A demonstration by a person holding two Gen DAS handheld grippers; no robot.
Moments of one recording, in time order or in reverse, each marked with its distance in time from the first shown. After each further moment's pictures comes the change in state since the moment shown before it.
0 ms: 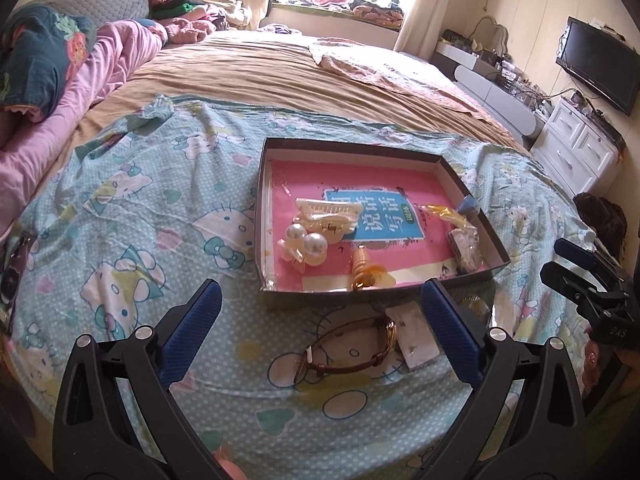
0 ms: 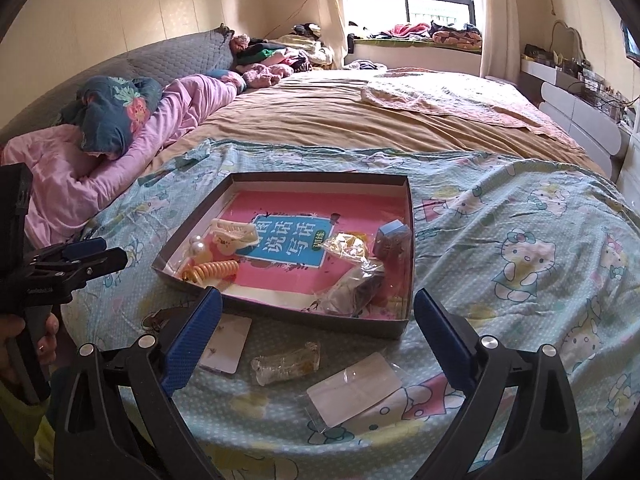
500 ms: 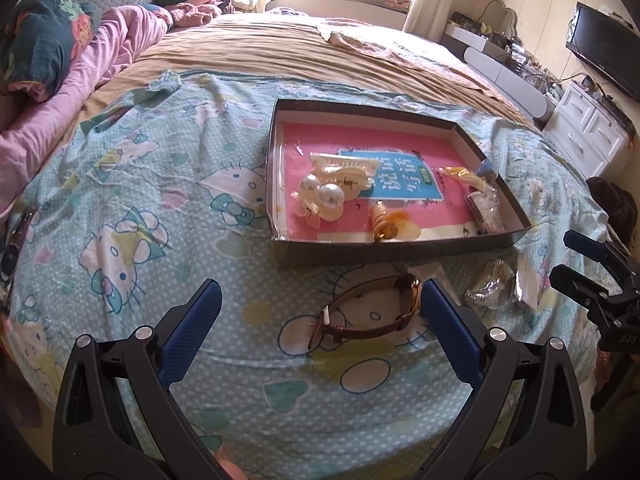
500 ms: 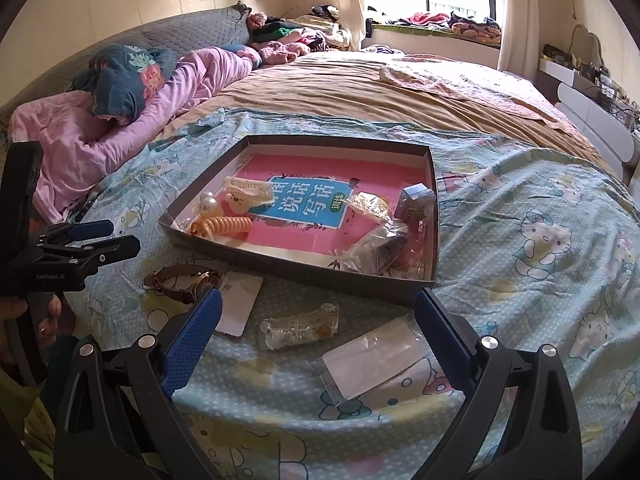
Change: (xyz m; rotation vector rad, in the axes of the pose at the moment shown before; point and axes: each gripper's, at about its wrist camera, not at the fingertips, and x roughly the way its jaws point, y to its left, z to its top) left arm 0.016 0.006 -0.030 0.007 0.066 0.043; right arm 0.013 0.013 -0.027 -0.058 0.068 0.024
